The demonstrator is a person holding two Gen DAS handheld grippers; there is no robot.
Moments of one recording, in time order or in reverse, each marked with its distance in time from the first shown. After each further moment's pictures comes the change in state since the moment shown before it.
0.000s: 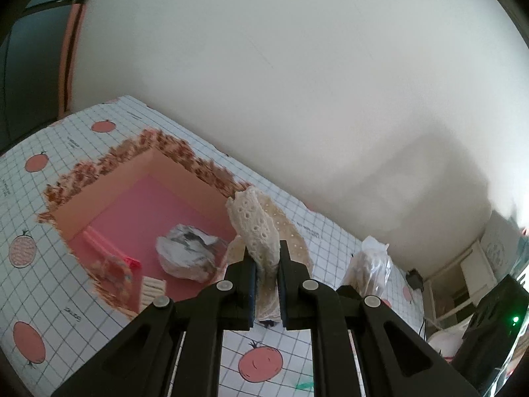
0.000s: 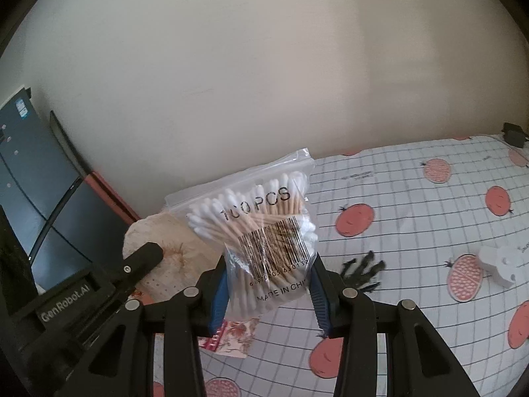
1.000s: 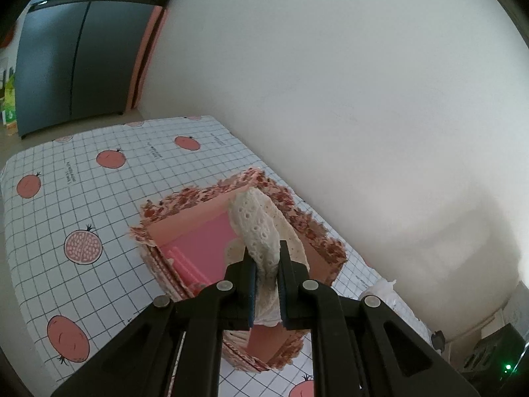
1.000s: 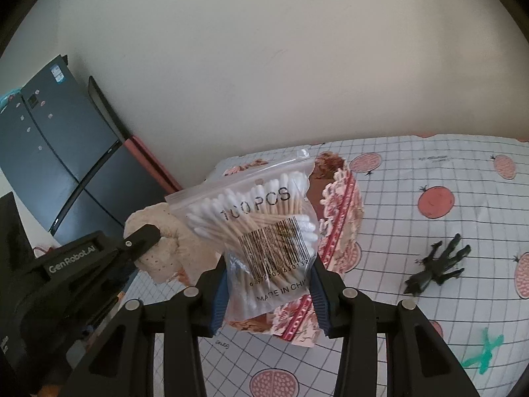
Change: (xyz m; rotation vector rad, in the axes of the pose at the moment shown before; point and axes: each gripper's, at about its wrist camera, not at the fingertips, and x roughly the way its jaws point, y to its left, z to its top) left arm -0.039 0.087 0.016 -0.197 -0.158 0.202; right arm 0.047 0.067 -0.027 -0.066 0.075 0.136
